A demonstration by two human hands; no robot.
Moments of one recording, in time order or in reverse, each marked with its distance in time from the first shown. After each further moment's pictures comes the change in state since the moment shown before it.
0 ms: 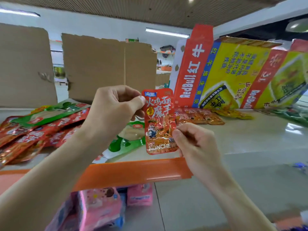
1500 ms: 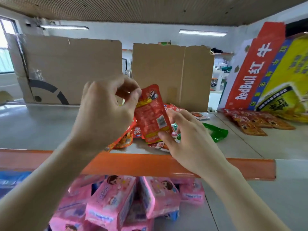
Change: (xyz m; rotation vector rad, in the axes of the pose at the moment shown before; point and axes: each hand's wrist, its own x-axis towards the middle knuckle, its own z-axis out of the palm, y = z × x) left_hand -0.037 0.002 -0.167 0.623 0.297 0.430; right_hand 0.004 -0.071 0.144 -0.516 -0.271 -0.272
